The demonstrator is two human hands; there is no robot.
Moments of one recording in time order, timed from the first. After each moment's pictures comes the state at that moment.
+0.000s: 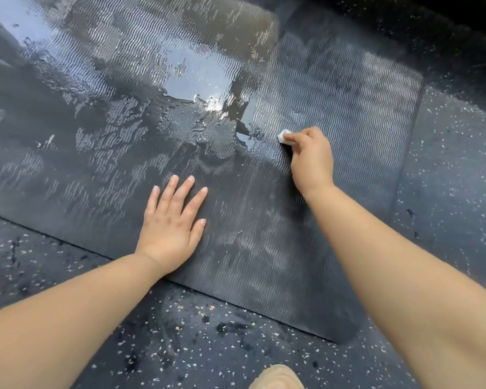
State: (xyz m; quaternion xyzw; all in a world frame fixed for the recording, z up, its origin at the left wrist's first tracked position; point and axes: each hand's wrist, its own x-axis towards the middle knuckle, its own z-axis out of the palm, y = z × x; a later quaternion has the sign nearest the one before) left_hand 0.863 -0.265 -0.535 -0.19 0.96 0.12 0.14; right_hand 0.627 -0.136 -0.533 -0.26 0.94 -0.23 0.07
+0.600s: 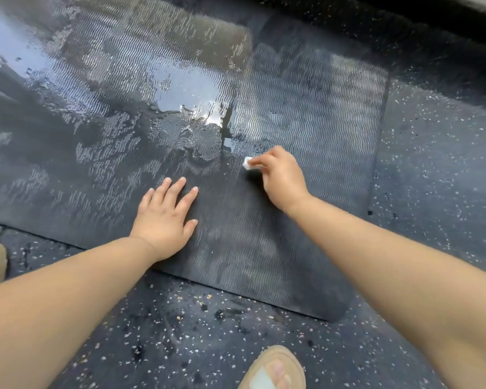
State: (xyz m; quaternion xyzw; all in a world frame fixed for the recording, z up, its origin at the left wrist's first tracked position) left_hand 0.853 -0.275 -0.523 -0.17 0.96 0.04 0.22; right_hand 0.671 -0.120 -0.508 -0.33 0.90 -0.24 0.14
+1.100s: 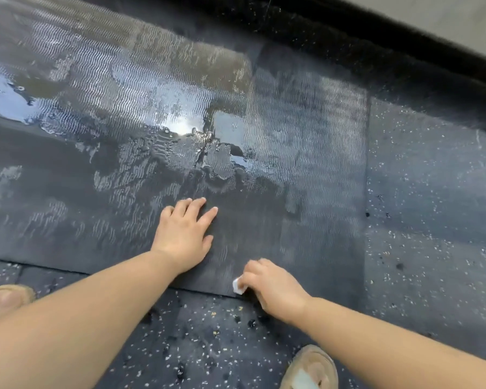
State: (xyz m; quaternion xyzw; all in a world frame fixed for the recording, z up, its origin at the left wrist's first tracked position) left_hand 0.851 -0.307 -0.520 -0.06 0.98 0.05 0.19; right_hand 0.819 -0.091 -0.492 -0.47 0.81 -0.08 0.34
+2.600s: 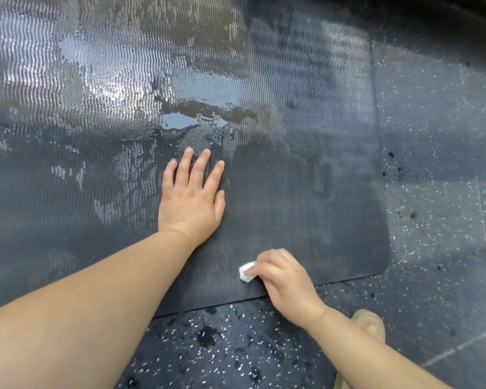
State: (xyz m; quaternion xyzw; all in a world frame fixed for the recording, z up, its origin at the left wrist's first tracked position) left_hand 0.803 -0.377 -0.549 -0.01 0.99 0.09 0.09; right_hand 0.869 -0.172 -0.502 -0.26 0.92 -0.22 0.17
